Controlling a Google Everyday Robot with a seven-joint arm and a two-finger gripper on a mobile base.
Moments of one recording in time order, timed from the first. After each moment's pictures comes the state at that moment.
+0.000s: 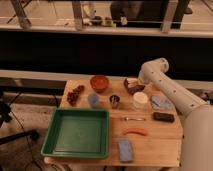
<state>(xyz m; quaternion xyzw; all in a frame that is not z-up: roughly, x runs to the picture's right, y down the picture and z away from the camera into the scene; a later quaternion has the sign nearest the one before) 0.242 -0.056 0.937 -0.09 -0.02 0.05 0.99</state>
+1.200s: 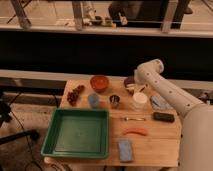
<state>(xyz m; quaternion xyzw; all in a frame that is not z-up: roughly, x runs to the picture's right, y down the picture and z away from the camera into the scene) 0.214 -0.055 0.942 -0.08 -0.03 0.04 1.00</state>
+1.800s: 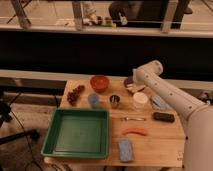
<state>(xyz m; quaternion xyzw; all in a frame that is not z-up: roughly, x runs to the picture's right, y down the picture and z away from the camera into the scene) 0.205 -0.064 0.932 -0.05 -0.04 0.04 1.00</state>
